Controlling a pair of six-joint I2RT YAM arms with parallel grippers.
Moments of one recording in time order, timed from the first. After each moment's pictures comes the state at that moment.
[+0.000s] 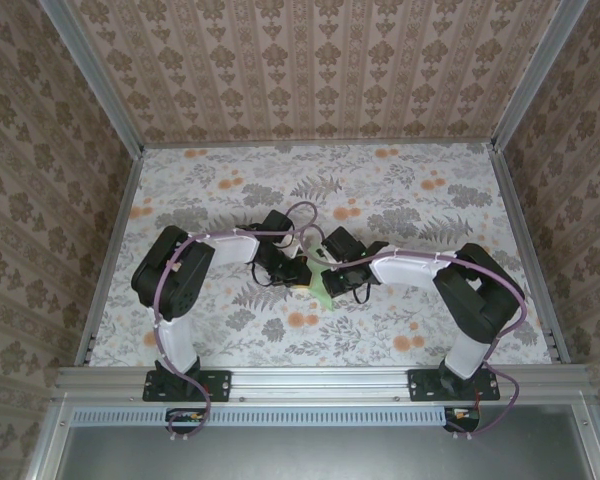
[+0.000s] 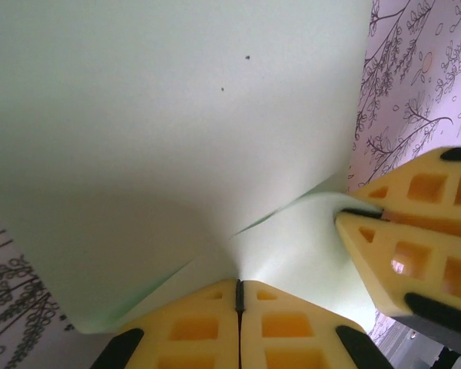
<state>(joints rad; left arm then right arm) -0.63 1.88 1.02 -0.41 0.66 -0.43 0.70 1.72 0.94 -0.38 -0.09 0.32</state>
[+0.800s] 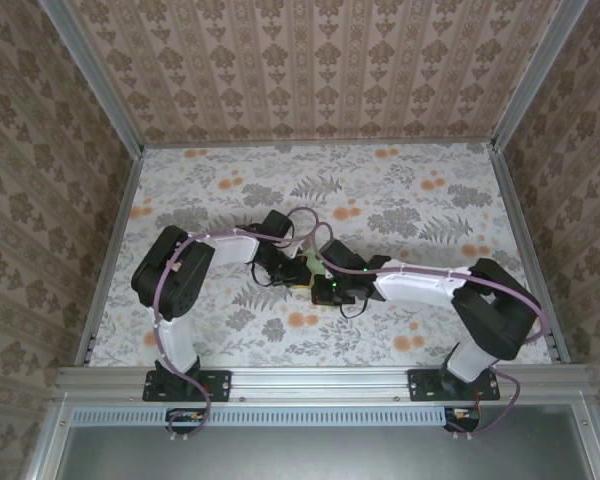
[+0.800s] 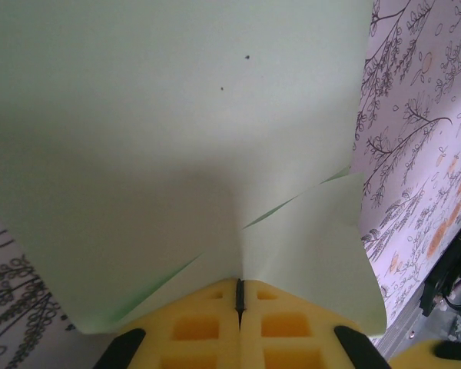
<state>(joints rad) -0.63 1.88 1.02 -0.40 0.66 -0.43 0.83 1.62 0.87 -0.29 -0.19 0.85</state>
